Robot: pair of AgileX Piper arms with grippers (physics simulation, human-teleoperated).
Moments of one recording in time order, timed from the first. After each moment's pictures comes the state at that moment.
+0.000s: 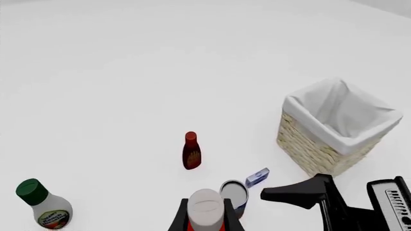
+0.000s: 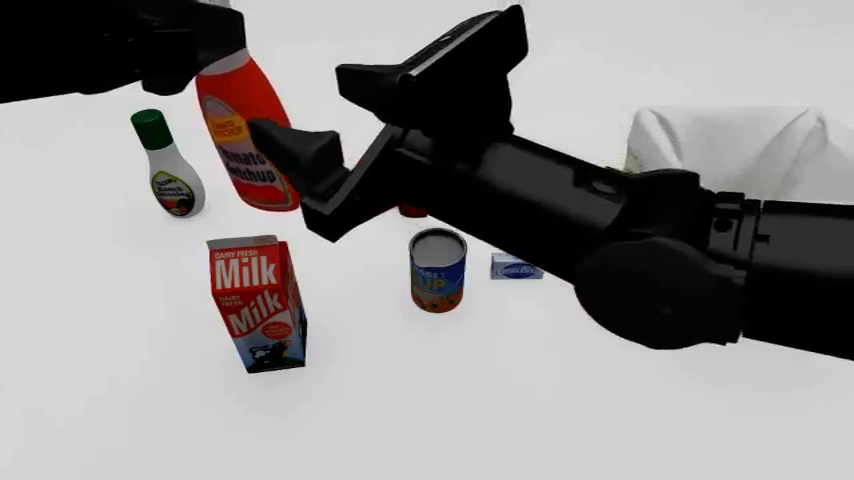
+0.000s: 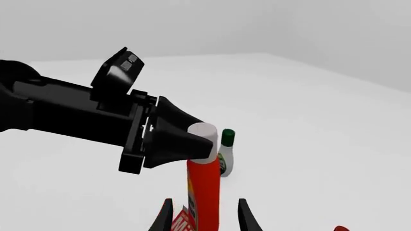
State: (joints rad) left arm -0.50 0.99 -1.10 0.43 -0.01; right arm 0.97 1.40 -1.00 -0.38 -0.10
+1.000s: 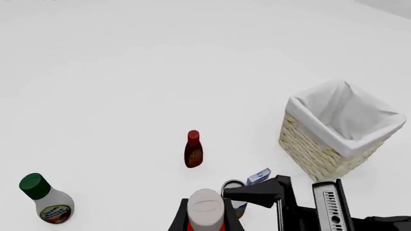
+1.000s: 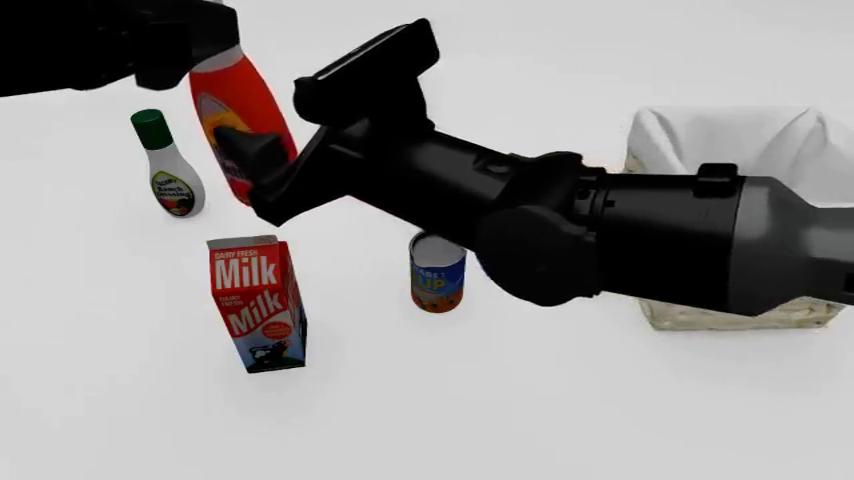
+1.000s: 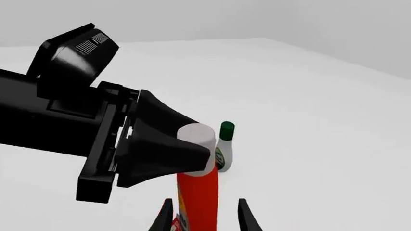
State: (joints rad) left arm -0.48 0.99 -1.12 0.45 -0.03; right arm 0.96 1.59 -1.16 -0.34 -0.10
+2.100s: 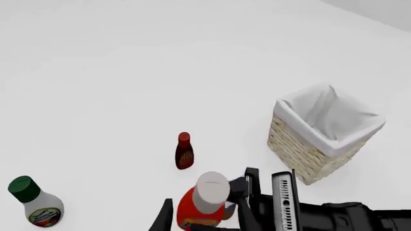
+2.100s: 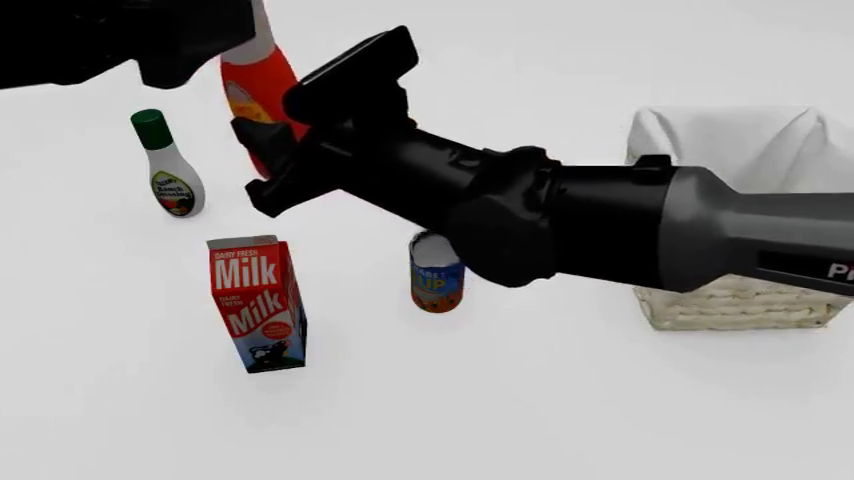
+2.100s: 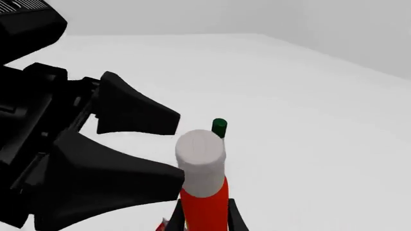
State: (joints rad) left arm -0.52 0.96 -1.13 0.47 -0.07; right arm 0.93 1.68 -1.23 -0.35 -0.10
